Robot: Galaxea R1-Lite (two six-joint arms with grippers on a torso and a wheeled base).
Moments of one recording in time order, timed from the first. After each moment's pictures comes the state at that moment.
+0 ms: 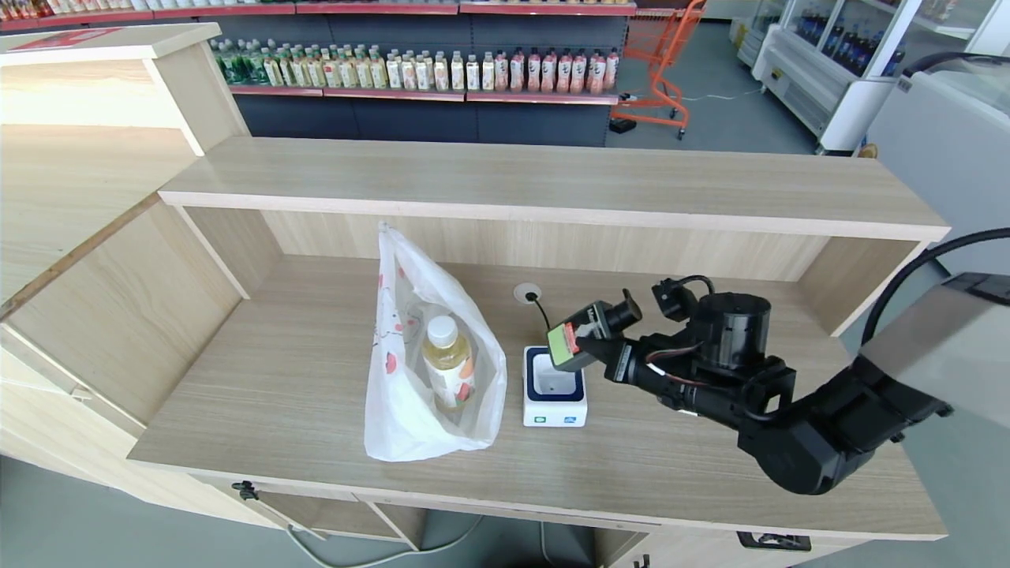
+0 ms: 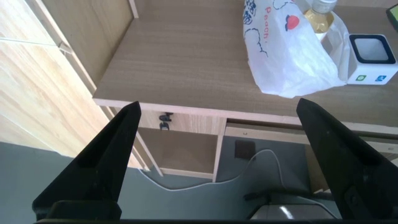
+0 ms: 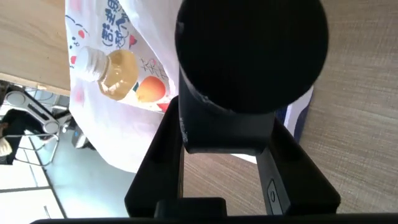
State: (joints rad) left arm 0.00 0.00 0.00 0.00 0.01 0.01; right arm 0.46 2.07 -0.81 -1.09 0.22 0.45
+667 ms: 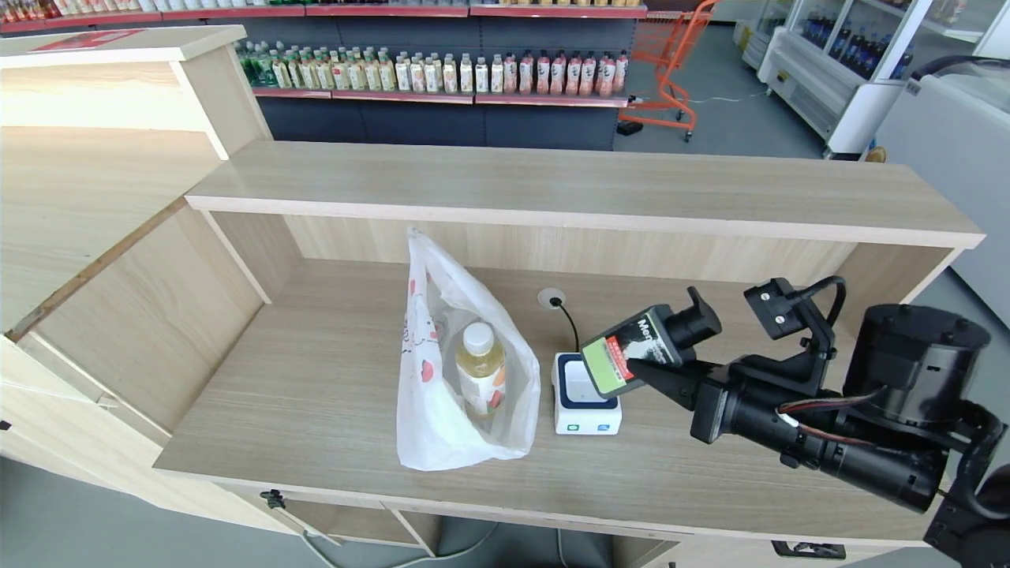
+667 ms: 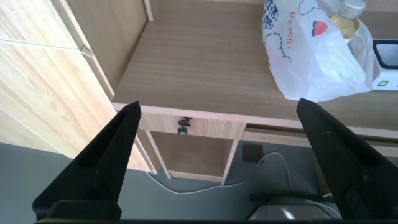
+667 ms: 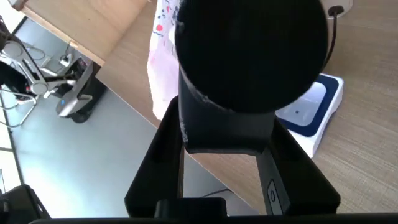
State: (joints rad) left arm 0.00 0.00 0.00 0.00 0.01 0.00; right arm 0.51 1.65 -0.44 -1.10 0.25 0.22
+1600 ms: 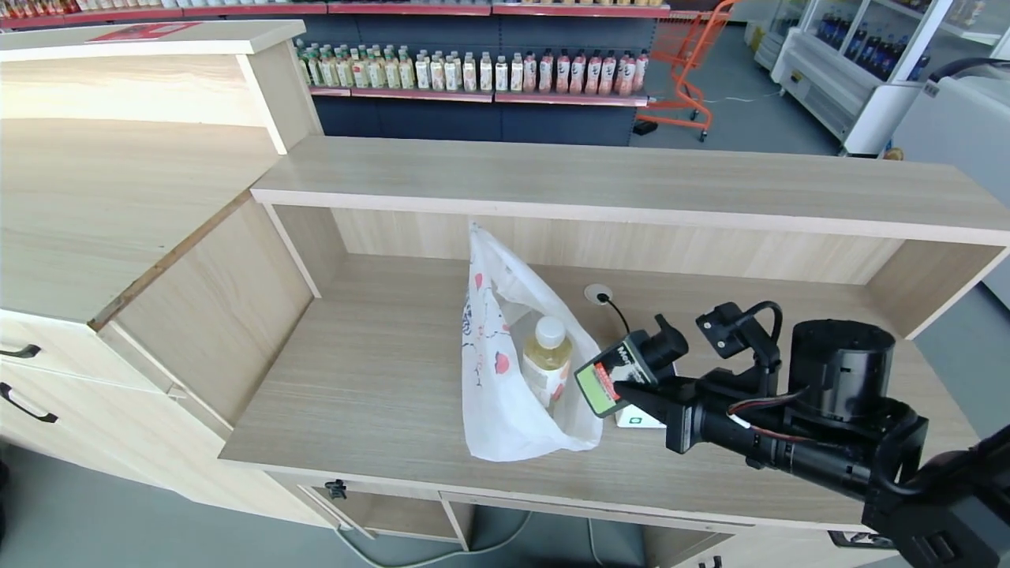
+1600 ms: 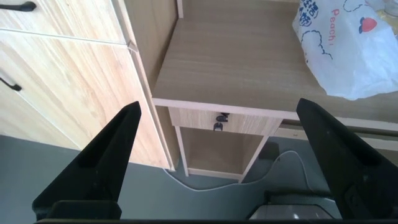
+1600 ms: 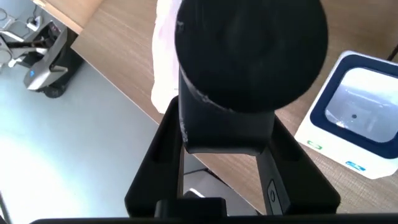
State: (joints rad) left arm 0.00 0.00 0.00 0.00 0.01 0.00; right arm 0.46 1.81 -0.48 -1.10 0.25 0.10
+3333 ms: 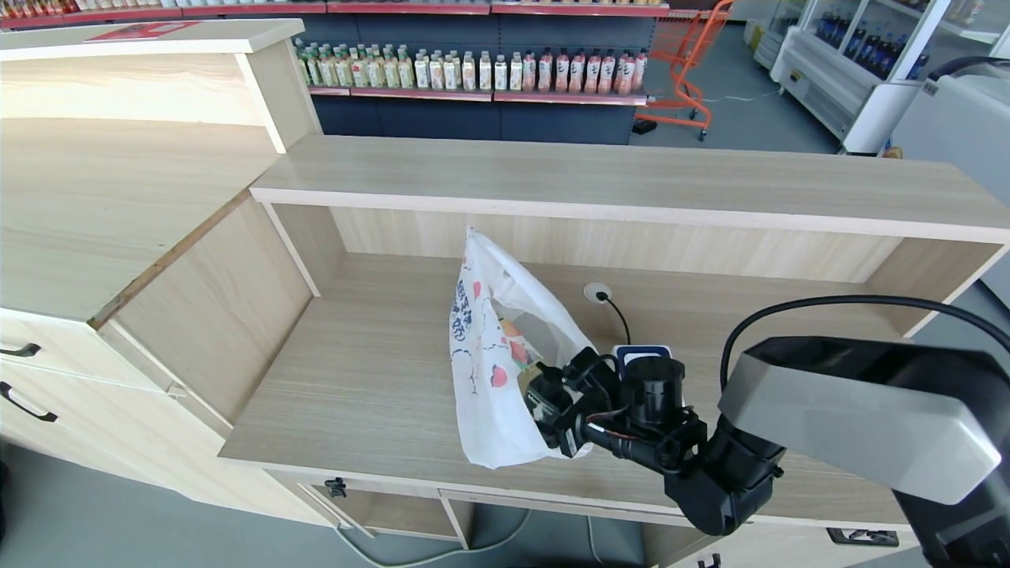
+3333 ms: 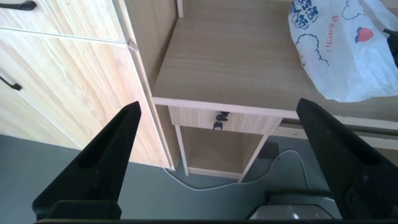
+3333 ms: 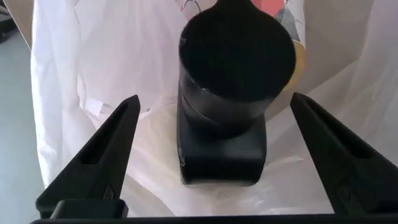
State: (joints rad) left arm 0.00 0.00 0.00 0.00 0.01 0.00; right arm 0.55 2.41 -0.90 -1.28 0.25 -0.19
